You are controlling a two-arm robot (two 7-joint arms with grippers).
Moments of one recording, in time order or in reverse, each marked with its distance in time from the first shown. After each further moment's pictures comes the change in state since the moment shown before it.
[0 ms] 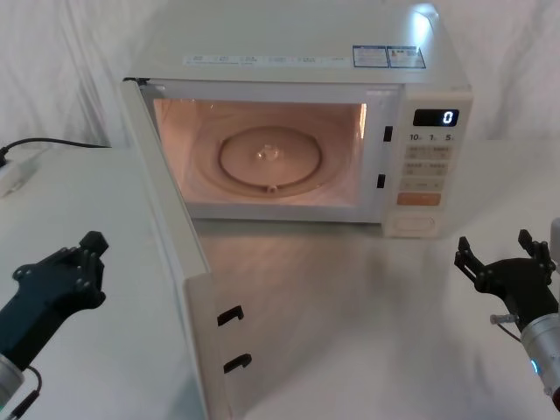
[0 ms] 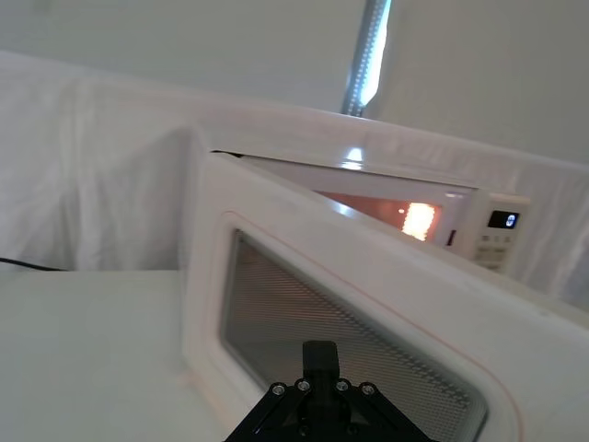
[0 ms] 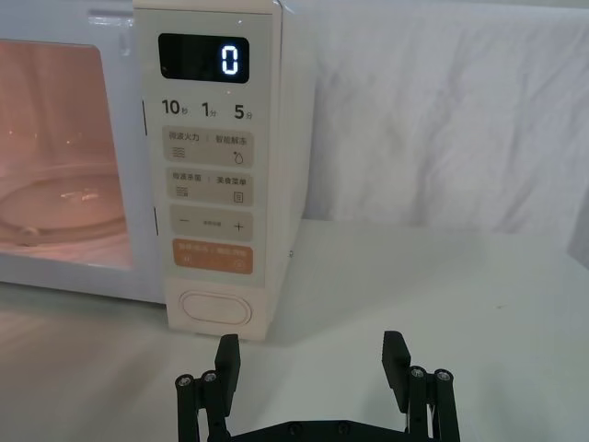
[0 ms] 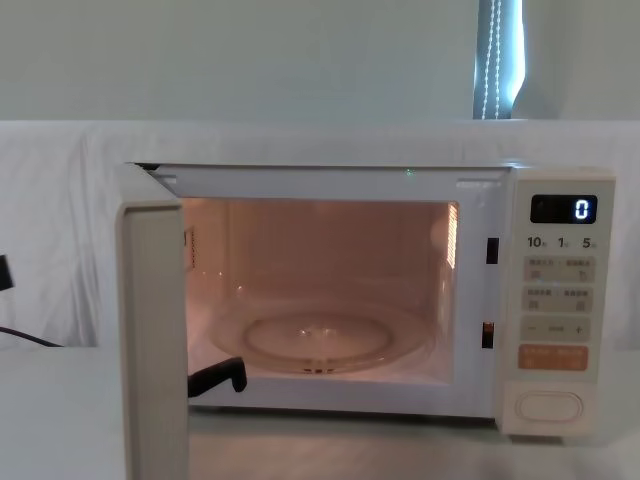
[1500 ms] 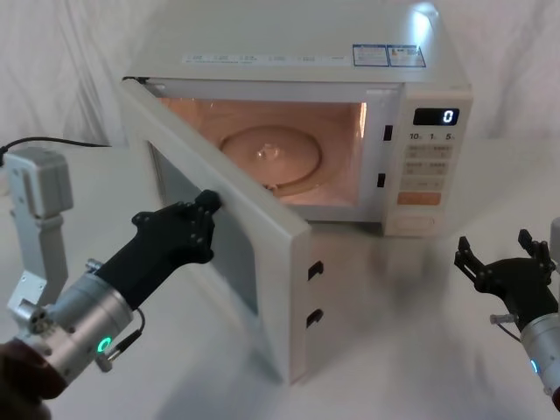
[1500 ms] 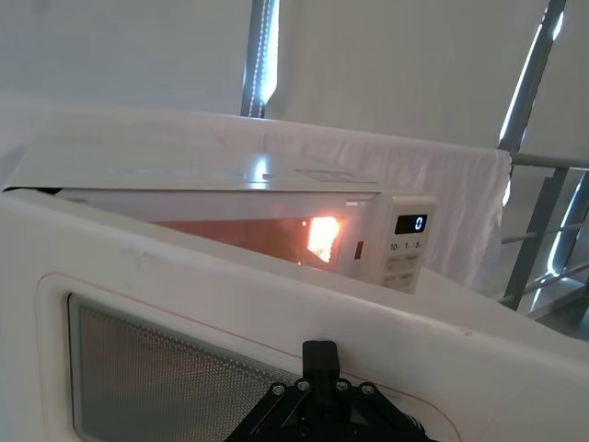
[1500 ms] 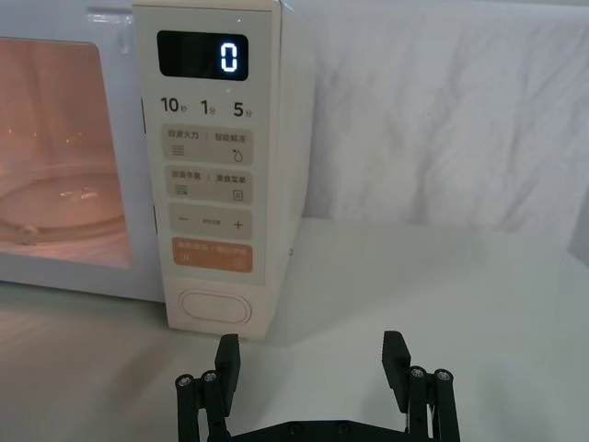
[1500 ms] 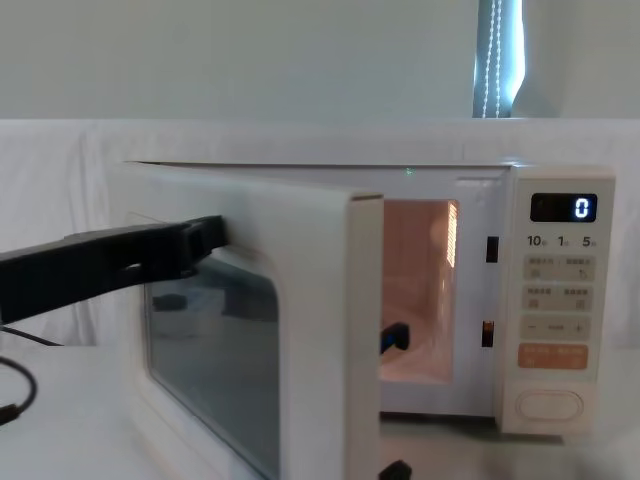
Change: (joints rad) left arm -0.298 0.055 0.305 0.139 0.000 0.000 0.022; right arm 0.000 0.000 0.000 0.000 0.000 0.000 0.000
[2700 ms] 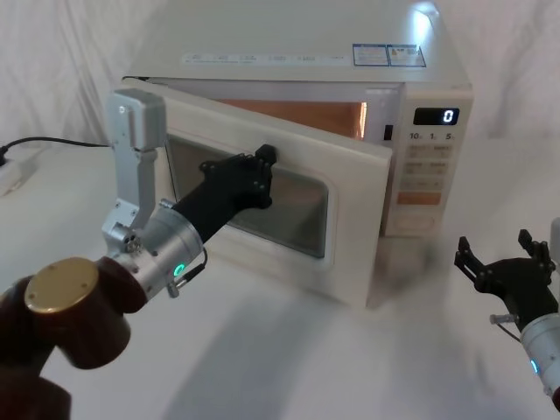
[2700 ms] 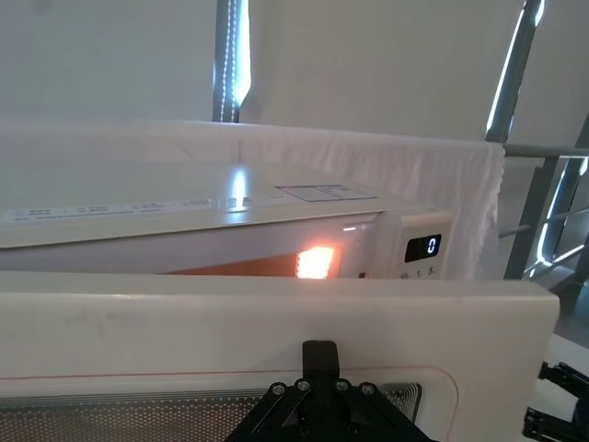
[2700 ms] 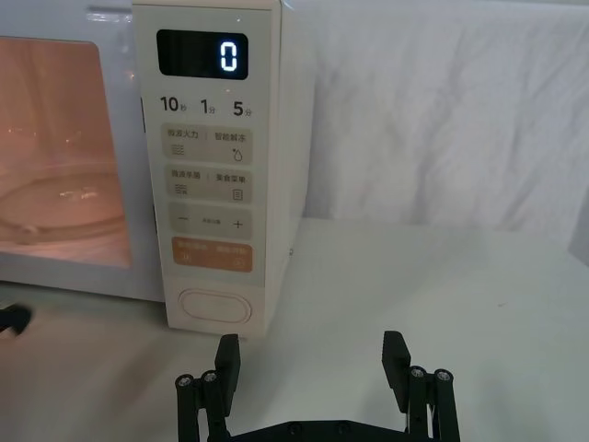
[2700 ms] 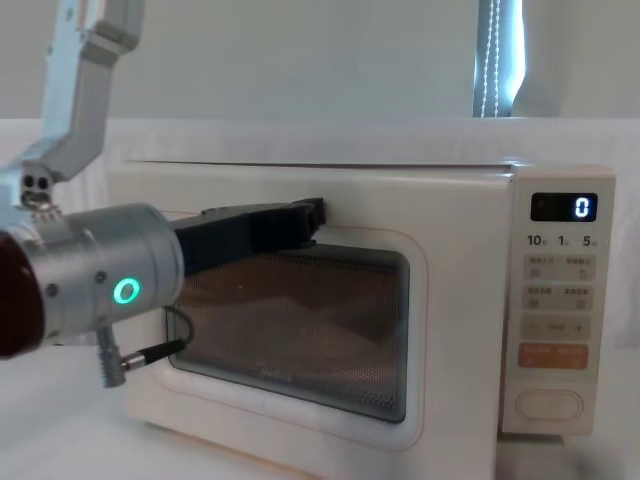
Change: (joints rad) left arm -0.317 -0.119 0.164 0.307 0.065 -0.023 -0.020; right arm 0.000 0.000 0.000 0.000 0.000 0.000 0.000
